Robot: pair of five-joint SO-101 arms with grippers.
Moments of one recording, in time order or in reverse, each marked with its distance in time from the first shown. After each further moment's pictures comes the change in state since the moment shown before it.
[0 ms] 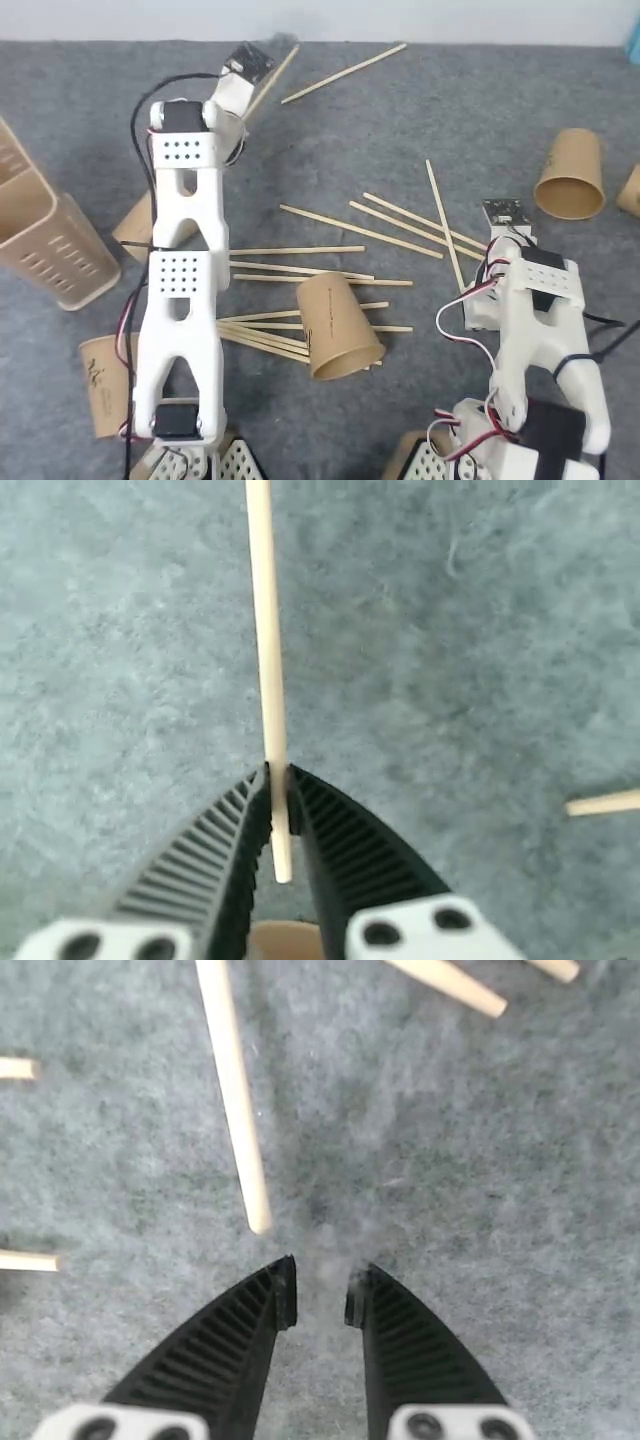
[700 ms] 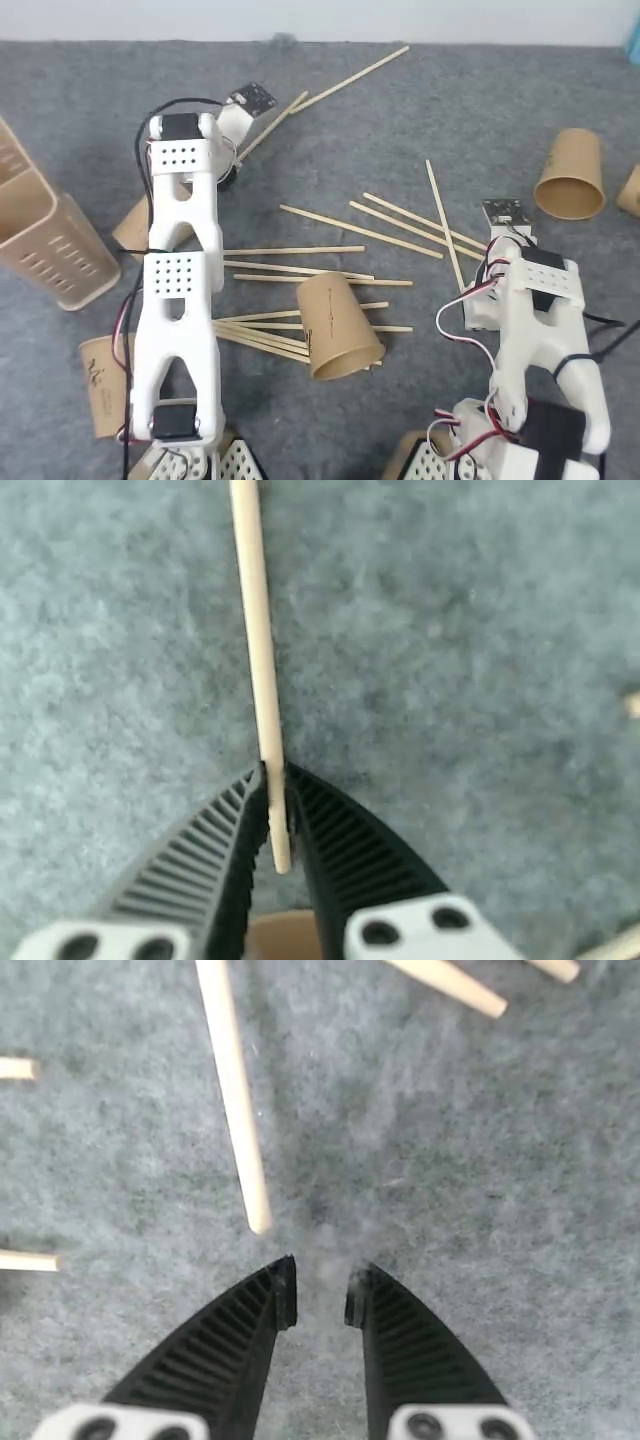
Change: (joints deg) left arm -2.3 3.7 8.4 0.4 -13.6; right arm 0.0 0.0 0.0 0.0 0.0
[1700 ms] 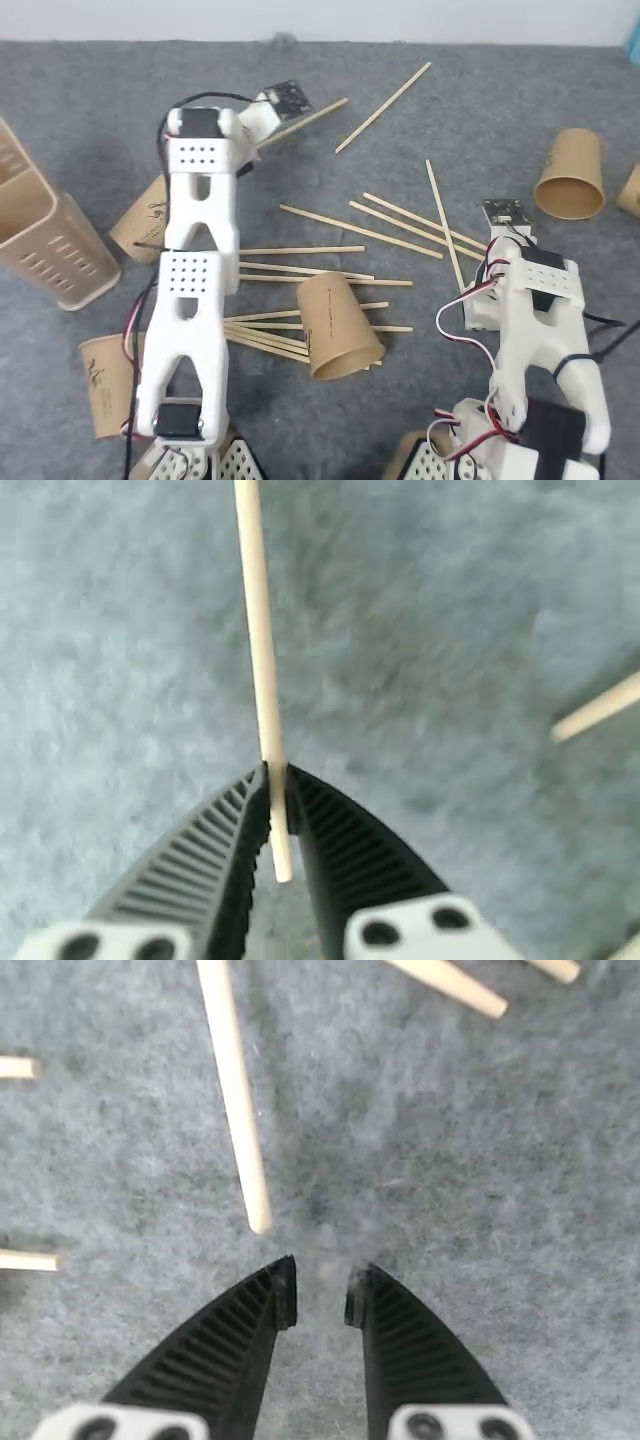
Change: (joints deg) left arm 5.1 0.0 -9.3 0.0 -10.2; right arm 0.0 0.0 0.0 0.0 0.1
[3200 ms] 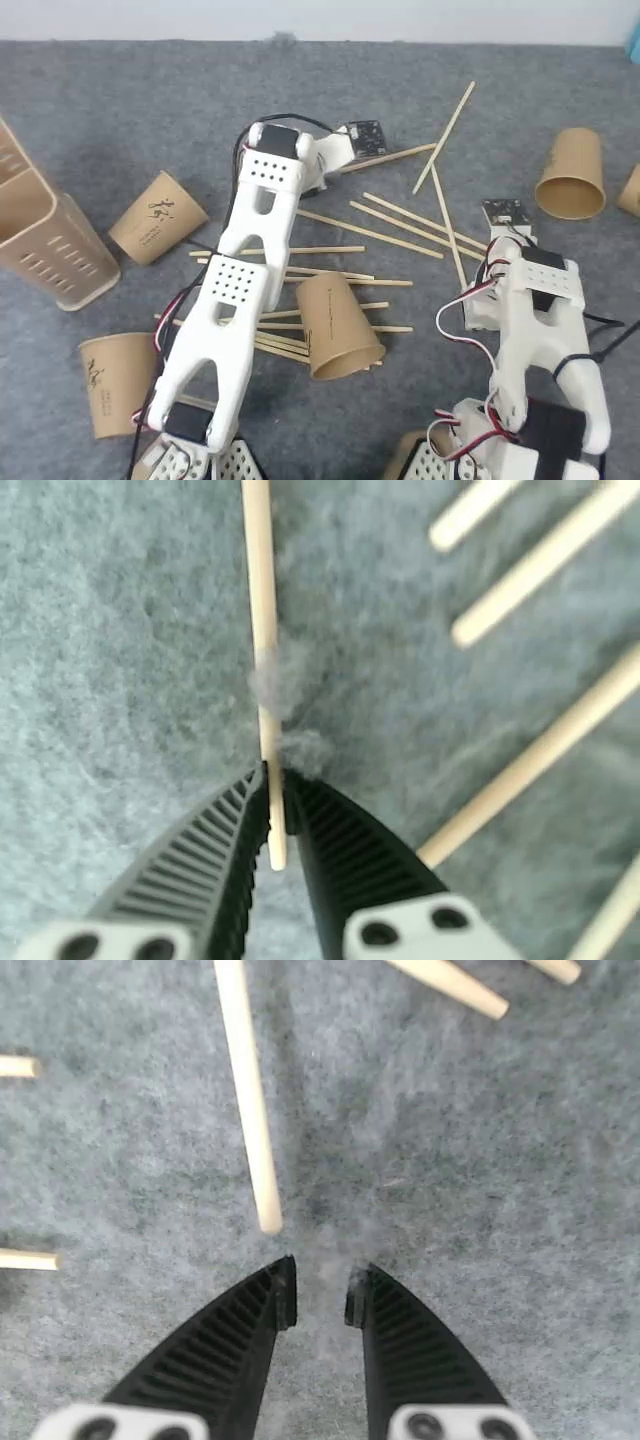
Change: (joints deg) left arm 13.9 5.3 -0.9 0.0 0.9; right arm 0.0 0.0 0.0 0.0 0.2
